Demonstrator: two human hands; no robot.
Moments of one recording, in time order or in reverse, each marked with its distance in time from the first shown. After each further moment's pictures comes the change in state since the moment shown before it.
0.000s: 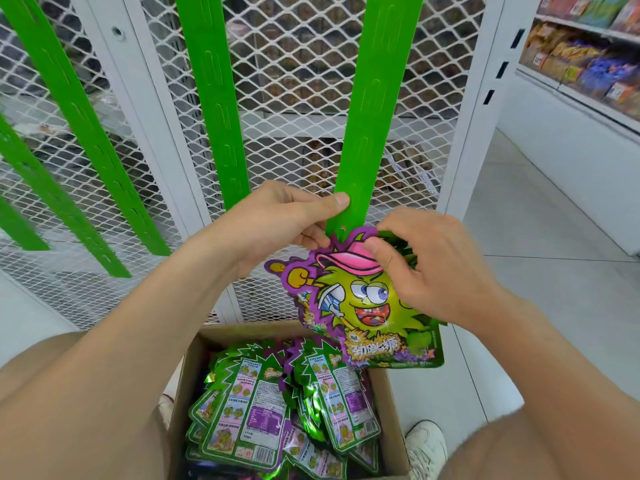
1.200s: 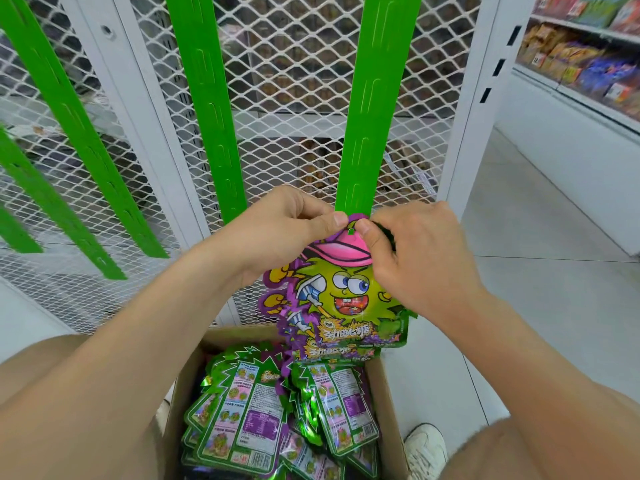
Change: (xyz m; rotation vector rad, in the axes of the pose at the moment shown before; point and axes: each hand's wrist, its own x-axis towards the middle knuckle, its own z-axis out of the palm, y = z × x) left_hand 0.000 -0.008 0.008 0.163 -0.063 0.128; right_hand 0.012 -0.010 0.014 -0.230 0.080 0.094
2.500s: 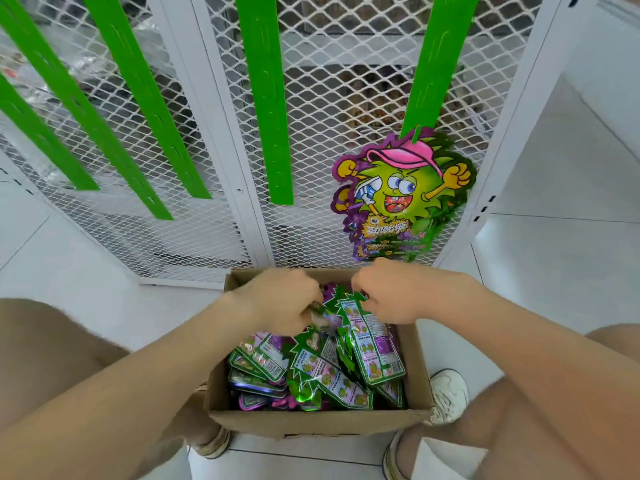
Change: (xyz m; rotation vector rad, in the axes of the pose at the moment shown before) left_hand -0.074 -0.151 0.032 1.077 -0.466 0.030; right_hand -0.056 -0.037 0.083 0.009 -1.165 -0.218
